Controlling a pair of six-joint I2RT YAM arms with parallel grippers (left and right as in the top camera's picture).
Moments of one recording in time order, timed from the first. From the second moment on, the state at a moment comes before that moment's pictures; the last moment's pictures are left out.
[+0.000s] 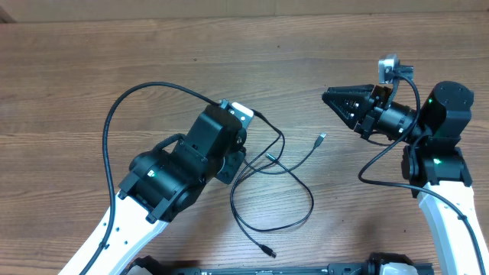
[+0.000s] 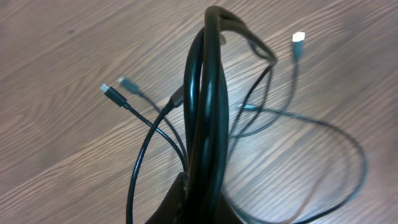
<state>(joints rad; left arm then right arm) -0.68 1.22 1.31 -1.03 -0.17 -0.10 -0.08 1.16 0.87 0.08 -1.12 0.38</state>
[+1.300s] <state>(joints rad) -0.61 1.47 1.21 -1.08 -0.38 -0.10 -0.08 1.16 0.87 -0.02 -1.09 0.36</state>
